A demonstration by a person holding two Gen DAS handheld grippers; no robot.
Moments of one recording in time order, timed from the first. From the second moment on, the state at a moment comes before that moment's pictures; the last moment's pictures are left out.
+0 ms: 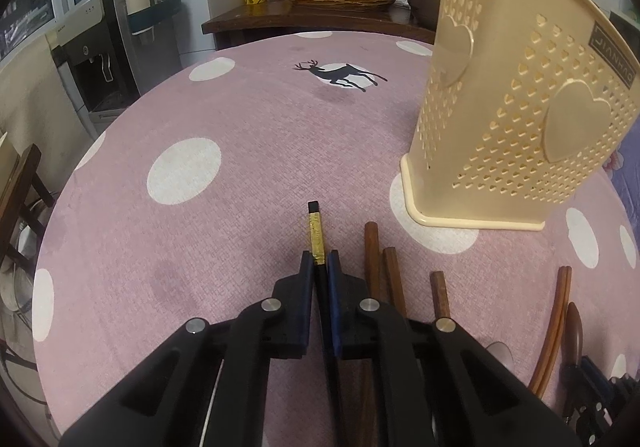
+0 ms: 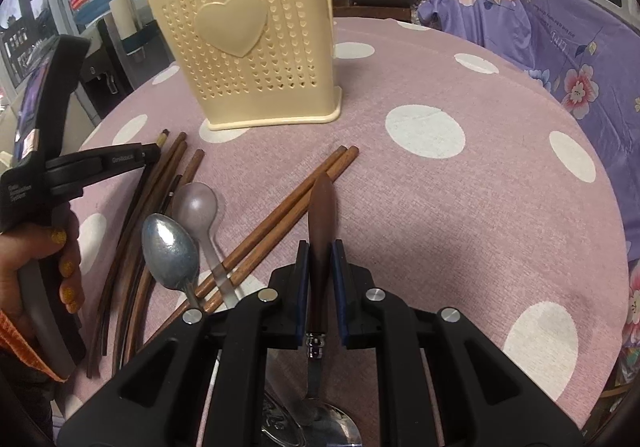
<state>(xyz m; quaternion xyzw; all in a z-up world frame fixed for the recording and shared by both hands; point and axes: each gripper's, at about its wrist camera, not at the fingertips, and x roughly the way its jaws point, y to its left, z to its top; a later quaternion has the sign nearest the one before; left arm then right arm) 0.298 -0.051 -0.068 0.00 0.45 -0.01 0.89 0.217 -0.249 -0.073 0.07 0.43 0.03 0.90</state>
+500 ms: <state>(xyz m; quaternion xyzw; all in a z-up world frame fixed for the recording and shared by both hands) 0.280 -0.036 -0.011 -0.05 0.38 -0.04 0.92 0.194 -0.280 -0.024 0.12 0.34 0.04 0.93</state>
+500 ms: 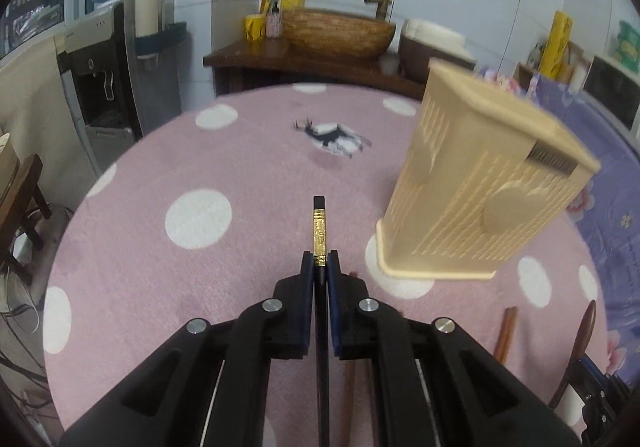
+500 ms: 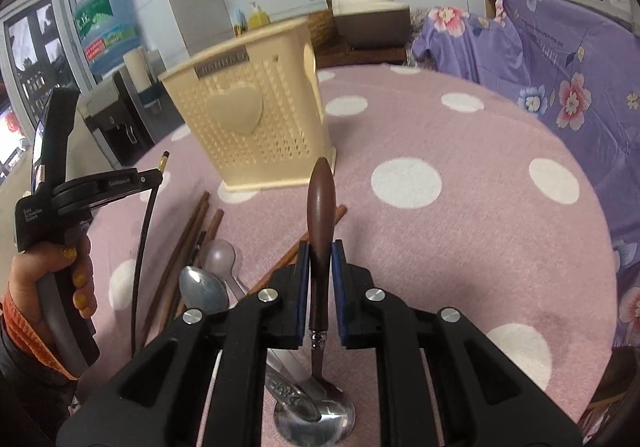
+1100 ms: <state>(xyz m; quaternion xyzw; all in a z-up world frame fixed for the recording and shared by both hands) 0.225 -0.025 0.057 -0.06 0.24 -0.03 0.97 0.158 -0.282 0.024 0.08 0.23 0.02 0.97</state>
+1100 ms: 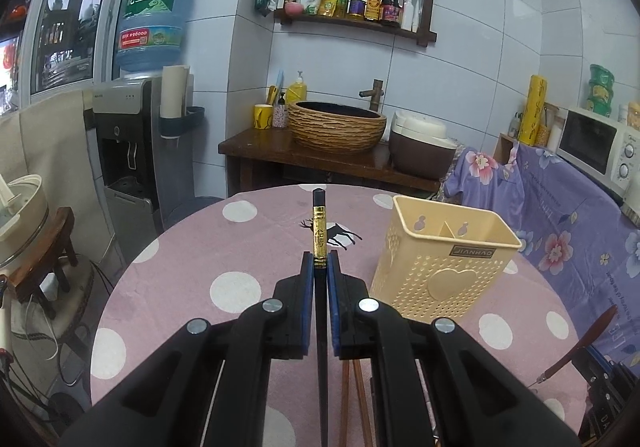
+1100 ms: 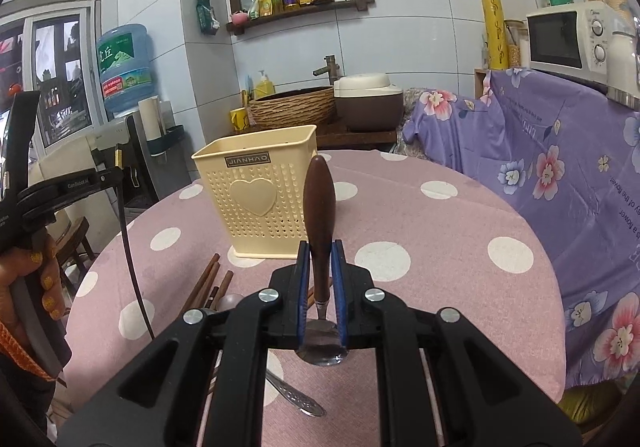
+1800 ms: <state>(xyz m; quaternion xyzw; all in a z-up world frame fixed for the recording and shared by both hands) 0.233 -0.023 0.127 -0.08 0.21 -0.09 0.97 0.184 -0.281 0.080 0.07 0.22 0.07 0.97</state>
